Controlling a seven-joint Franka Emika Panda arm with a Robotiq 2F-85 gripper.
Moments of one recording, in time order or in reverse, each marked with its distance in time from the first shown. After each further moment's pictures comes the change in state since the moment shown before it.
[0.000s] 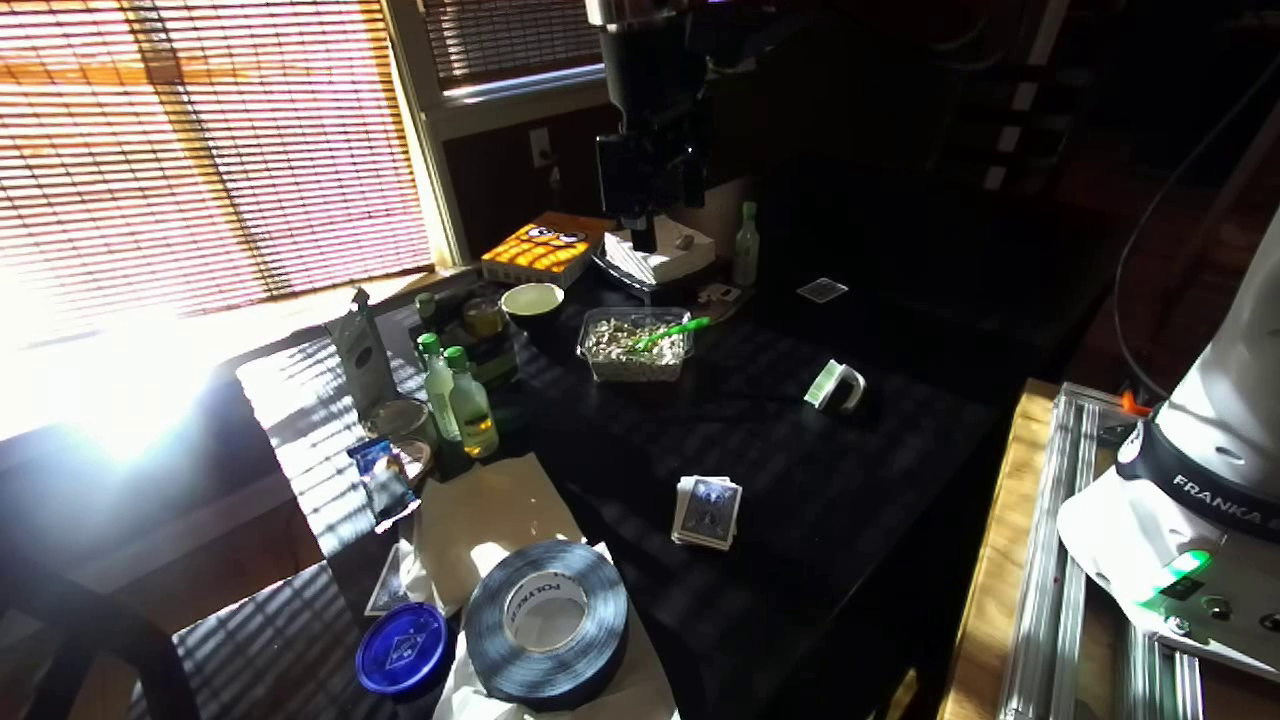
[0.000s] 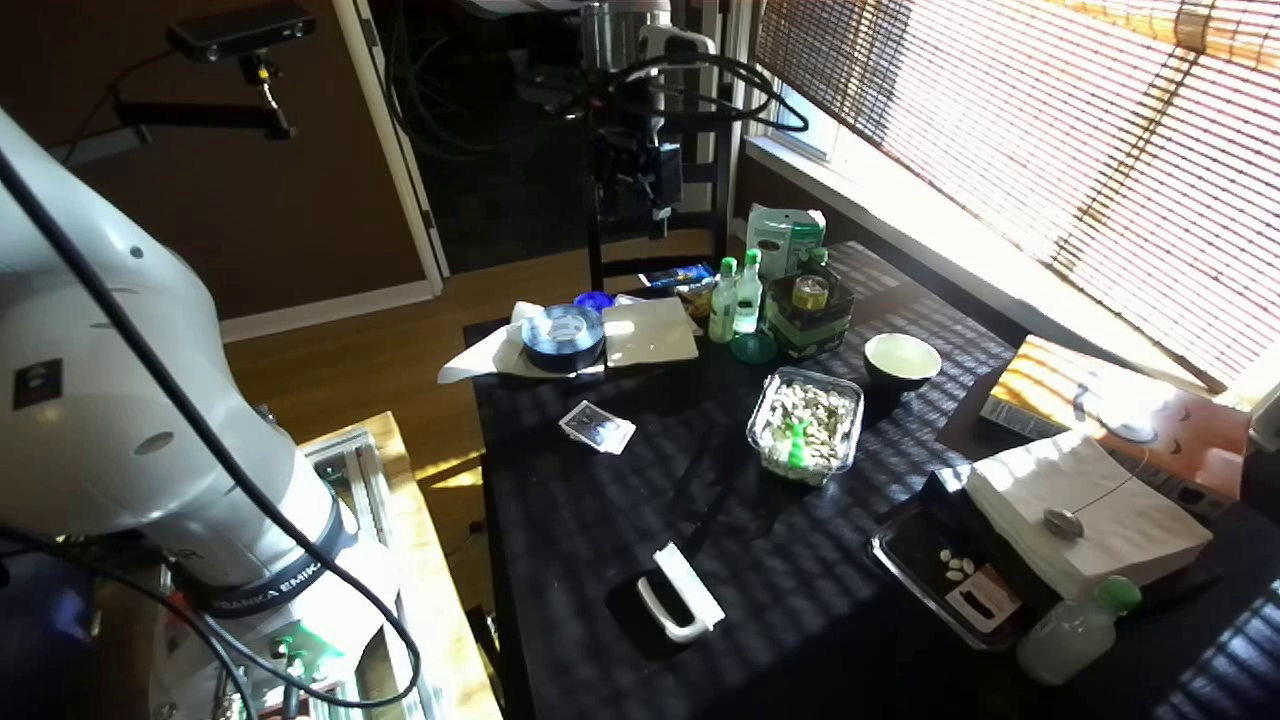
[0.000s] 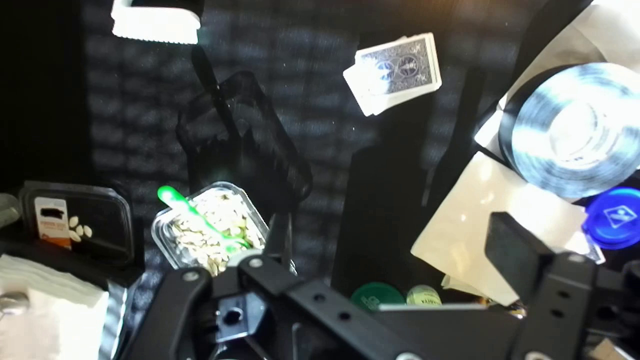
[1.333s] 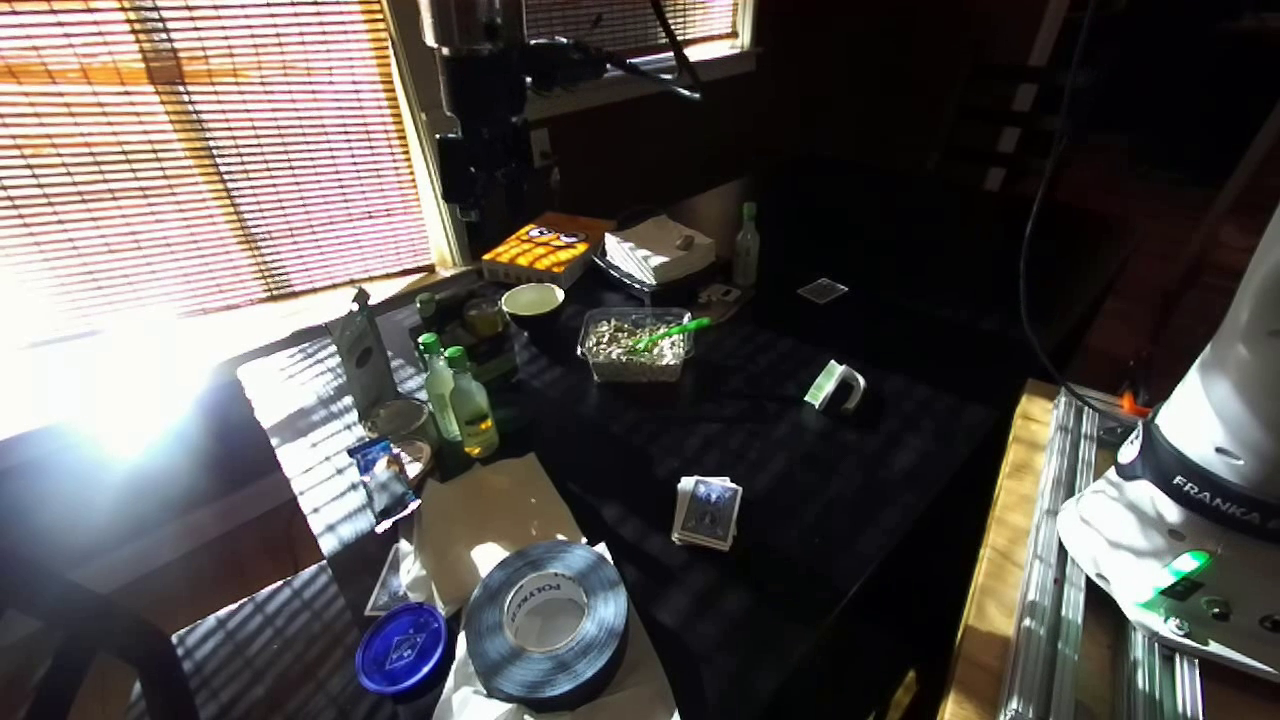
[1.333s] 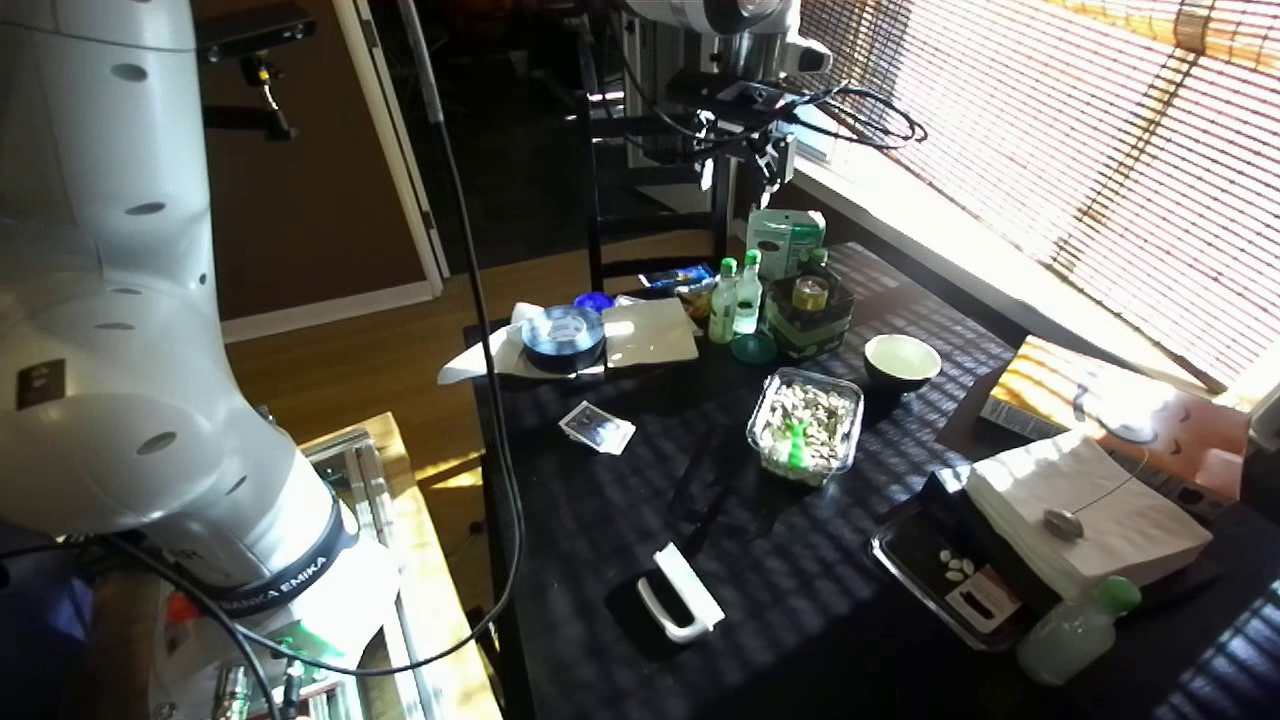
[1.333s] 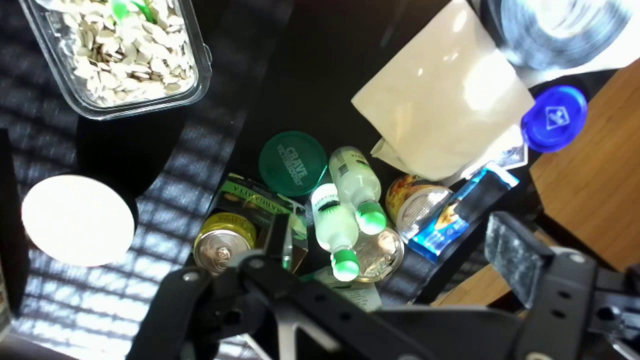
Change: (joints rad) arm -0.002 0.536 -0.042 0.605 0.109 0.022 -0.446
